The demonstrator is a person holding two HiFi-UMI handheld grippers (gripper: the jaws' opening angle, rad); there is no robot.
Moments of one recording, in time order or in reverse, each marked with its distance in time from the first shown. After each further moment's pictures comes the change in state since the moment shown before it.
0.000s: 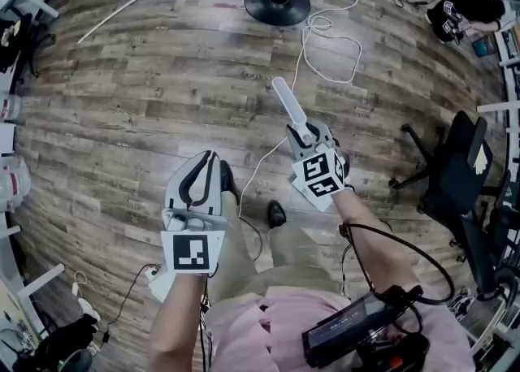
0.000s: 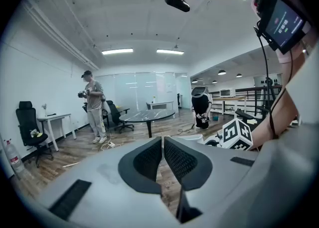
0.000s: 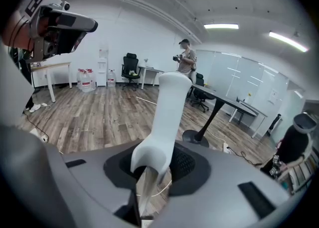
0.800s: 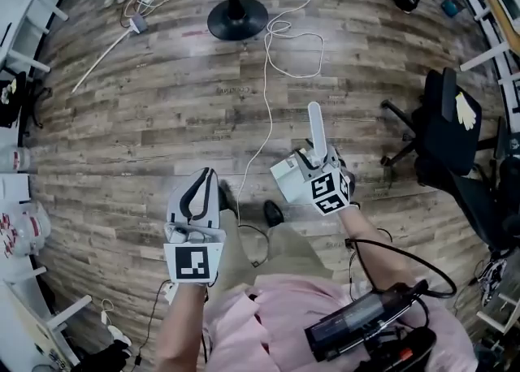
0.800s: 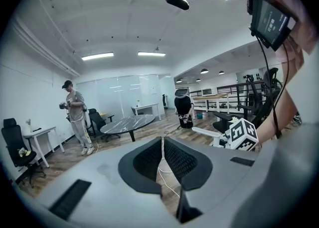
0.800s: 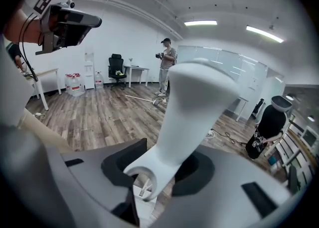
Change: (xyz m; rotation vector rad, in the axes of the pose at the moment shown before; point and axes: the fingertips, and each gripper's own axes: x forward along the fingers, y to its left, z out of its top) left arm -0.032 -0.140 0.070 0.133 -0.035 -0.144; right arm -0.168 -0.031 -0.106 0.145 0.051 -0.116
